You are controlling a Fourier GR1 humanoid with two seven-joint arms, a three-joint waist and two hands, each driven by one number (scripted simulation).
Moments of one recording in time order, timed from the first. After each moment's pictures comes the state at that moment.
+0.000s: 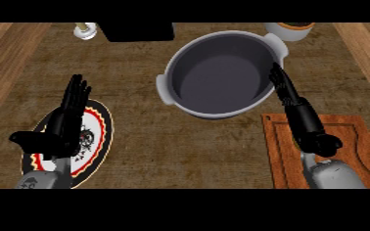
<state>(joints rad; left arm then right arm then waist) -0.07 0.27 -0.10 -1.45 0.27 0.20 -0.16 -0.16 -0.33 0.26 -1.54 -0.10 -0.15 -0.16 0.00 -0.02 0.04</state>
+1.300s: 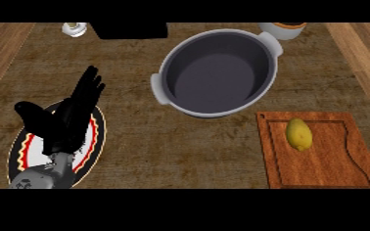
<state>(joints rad) -0.12 0.29 -0.17 -1.67 0.24 0.27 0.26 0.27 -0.90 -0.16 -1.81 -0.01 0.03 -0.28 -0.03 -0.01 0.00</state>
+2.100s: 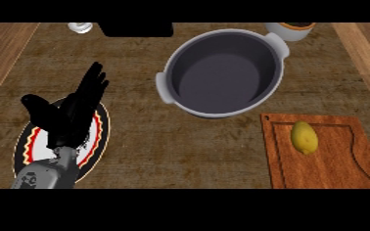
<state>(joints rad) -0.15 0.25 -0.15 -1.64 0.22 0.22 0.27 0.19 -1.00 -0.12 -2.02 -0.02 0.29 0.35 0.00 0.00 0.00</state>
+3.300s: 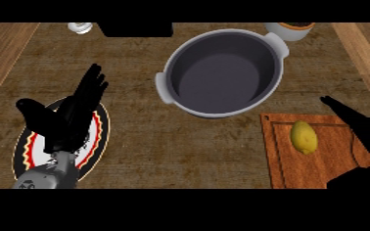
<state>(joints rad) -0.12 0.18 -0.10 -1.70 0.14 0.16 0.32 0.05 -0.62 0.03 -1.91 0.39 0.41 0.47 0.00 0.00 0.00</state>
